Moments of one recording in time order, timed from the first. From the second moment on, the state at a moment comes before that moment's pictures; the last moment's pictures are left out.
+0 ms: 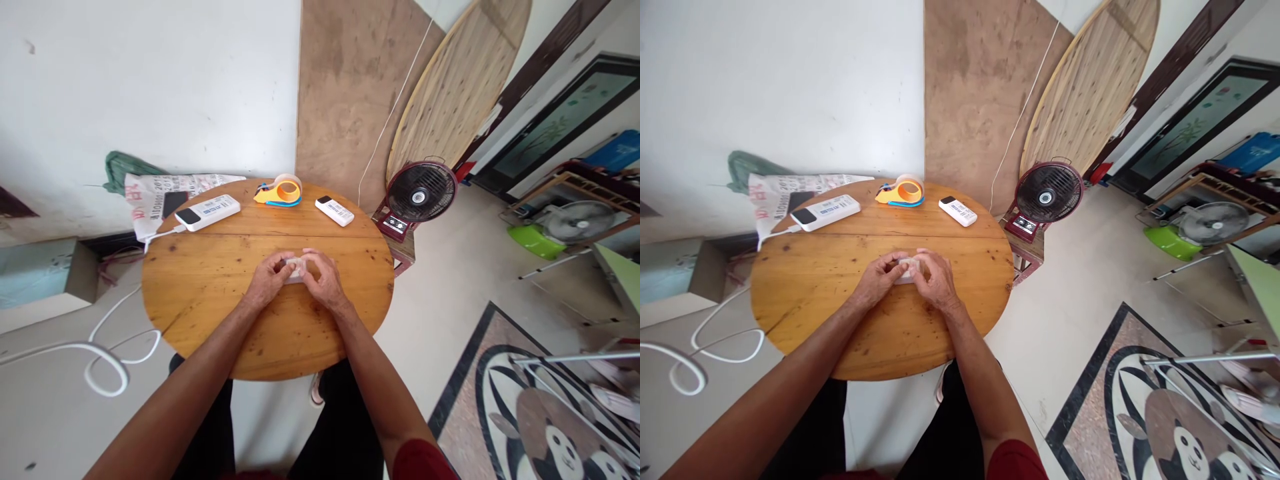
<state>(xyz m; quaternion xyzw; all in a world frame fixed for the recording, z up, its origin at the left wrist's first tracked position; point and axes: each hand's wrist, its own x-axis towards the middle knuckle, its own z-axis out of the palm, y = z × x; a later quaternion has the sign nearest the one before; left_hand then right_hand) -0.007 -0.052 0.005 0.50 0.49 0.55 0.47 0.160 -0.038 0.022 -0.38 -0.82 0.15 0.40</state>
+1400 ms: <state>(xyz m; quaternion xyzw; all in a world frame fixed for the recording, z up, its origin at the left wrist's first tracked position) -0.012 -0.048 0.002 0.41 0.48 0.63 0.46 0.164 -0.035 0.020 -0.47 -0.75 0.04 0.46</state>
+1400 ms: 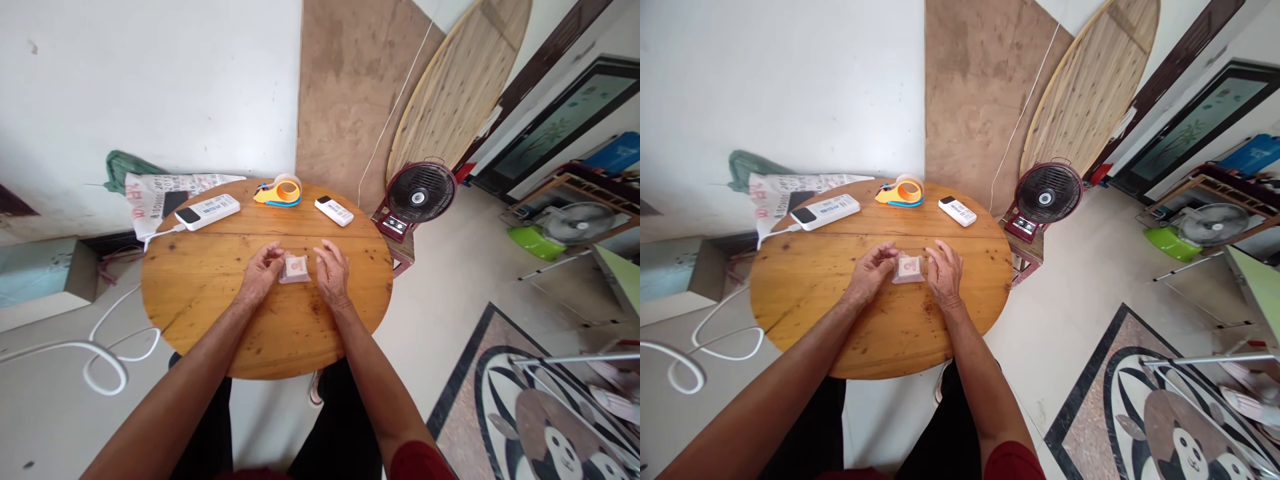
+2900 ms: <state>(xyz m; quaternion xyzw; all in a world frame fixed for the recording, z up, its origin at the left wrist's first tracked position) -0.018 -0.054 0.015 0.49 0.47 0.53 0.52 0.158 -0.040 0.019 -0.42 -0.84 0.15 0.32</state>
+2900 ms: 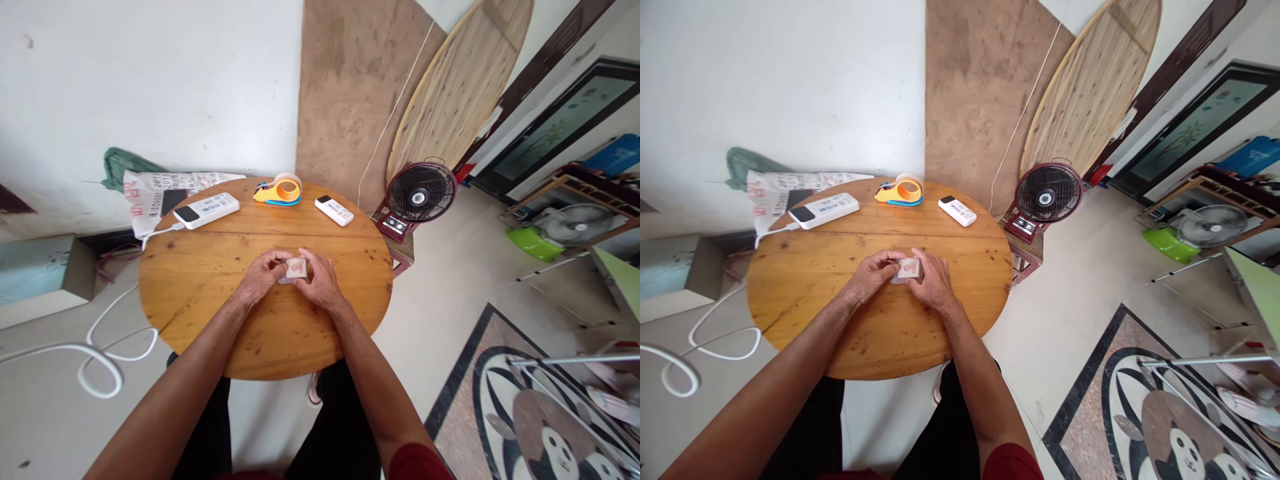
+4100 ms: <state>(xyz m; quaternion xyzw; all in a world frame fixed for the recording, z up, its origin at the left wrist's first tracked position) -0.014 -0.051 0.010 0.46 0.43 0.56 0.53 0.158 -0.041 0.022 -0.41 -0.84 0.15 0.33</state>
